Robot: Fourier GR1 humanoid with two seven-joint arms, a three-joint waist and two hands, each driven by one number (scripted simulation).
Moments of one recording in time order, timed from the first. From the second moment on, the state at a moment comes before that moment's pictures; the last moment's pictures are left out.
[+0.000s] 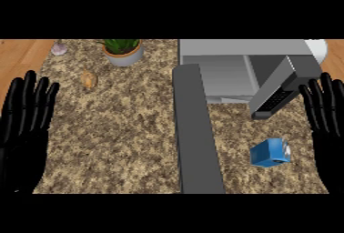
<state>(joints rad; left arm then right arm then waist) 0.00 0.09 -0.03 -2.10 0.03 0.02 0.01 0.01 -0.08 -0.01 -2.10 0.00 0.04 0.02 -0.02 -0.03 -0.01</state>
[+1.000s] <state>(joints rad) 0.16 0.10 0.13 -2.11 0.17 -0.06 0.01 0.28 -0.10 0.04 -2.43 -0.09 0.19 0.13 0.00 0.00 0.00</state>
